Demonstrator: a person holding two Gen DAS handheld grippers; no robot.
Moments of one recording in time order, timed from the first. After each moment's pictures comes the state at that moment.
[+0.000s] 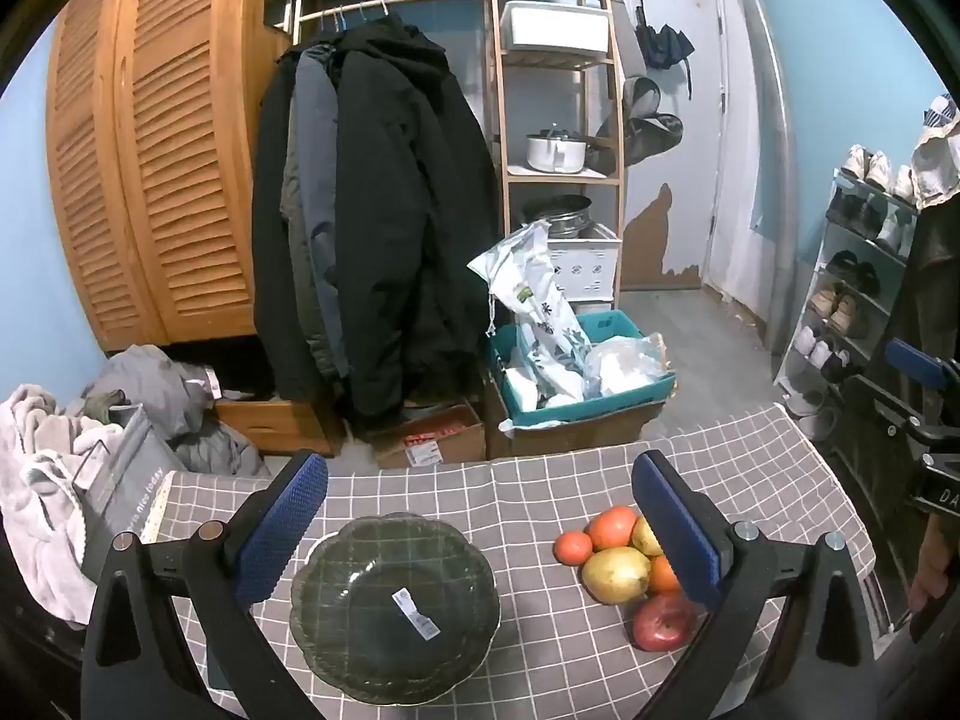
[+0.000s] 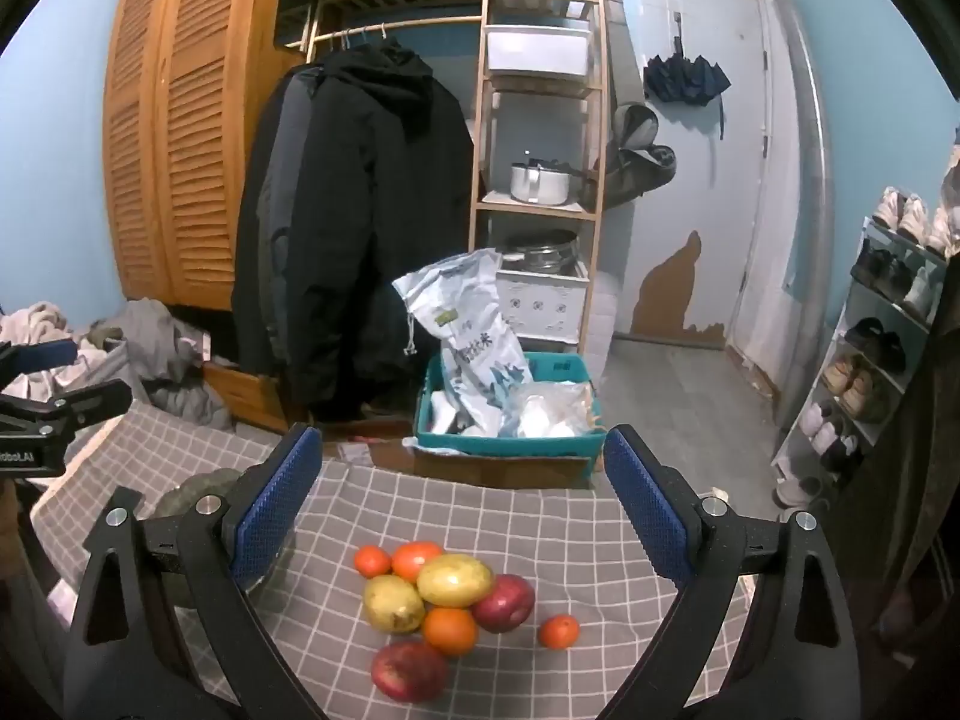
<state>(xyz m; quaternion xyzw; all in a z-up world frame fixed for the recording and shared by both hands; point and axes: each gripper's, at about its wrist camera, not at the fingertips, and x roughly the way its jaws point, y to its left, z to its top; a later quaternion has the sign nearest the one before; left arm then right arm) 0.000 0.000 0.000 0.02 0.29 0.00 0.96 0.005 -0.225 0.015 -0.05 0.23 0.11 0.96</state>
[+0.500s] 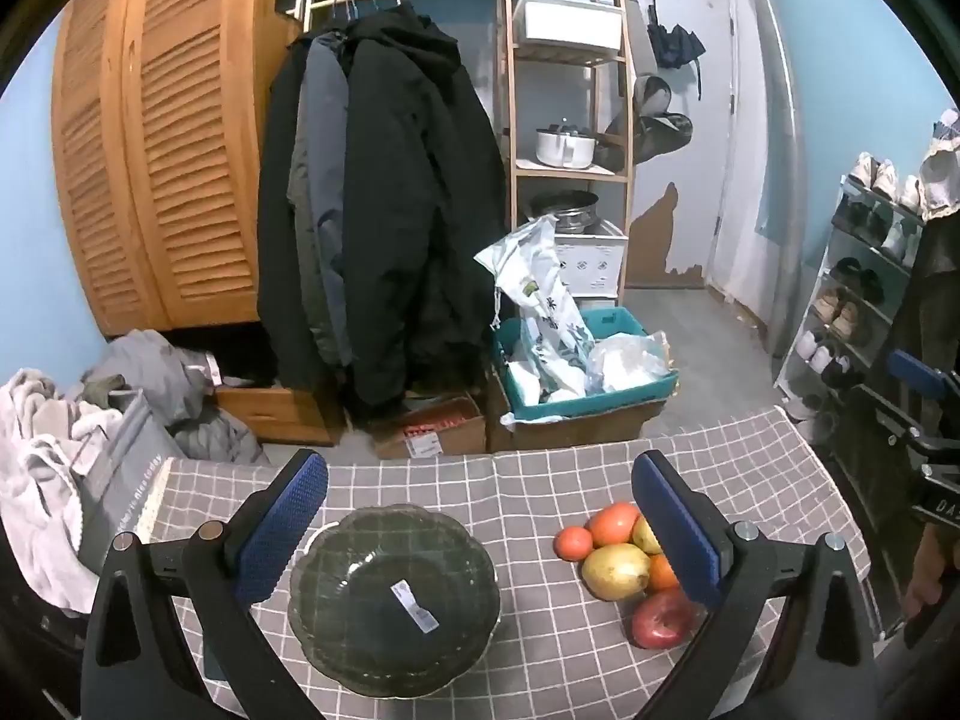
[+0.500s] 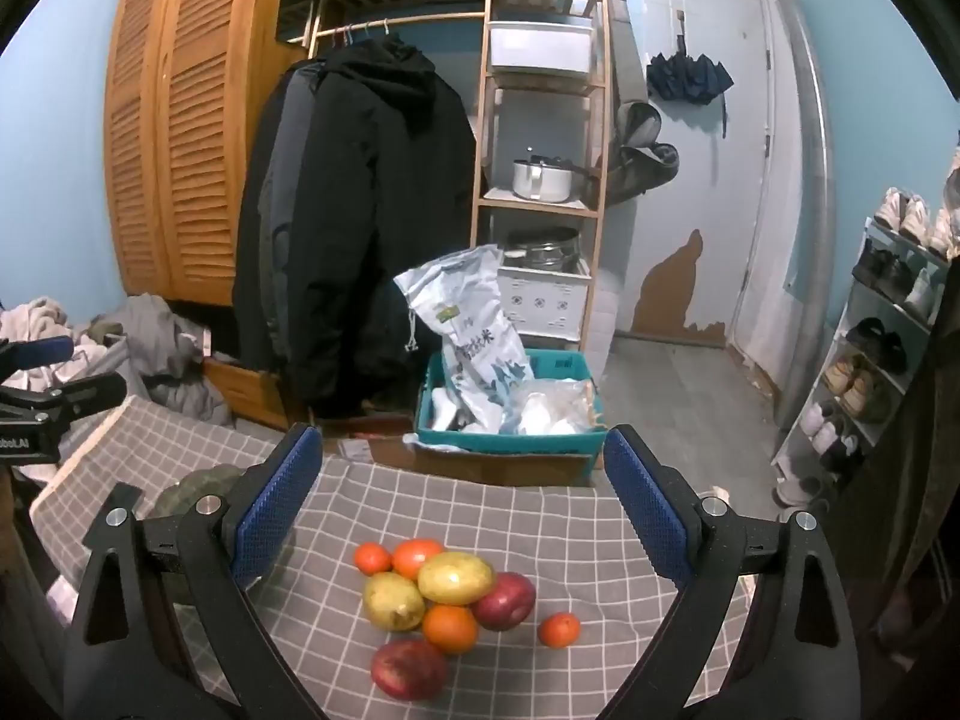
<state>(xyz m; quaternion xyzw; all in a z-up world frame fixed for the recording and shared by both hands) 0.002 0.010 -0.006 0.00 0.30 0.00 0.95 0.005 -0.224 0.013 -0.05 0.24 0.11 0.96</state>
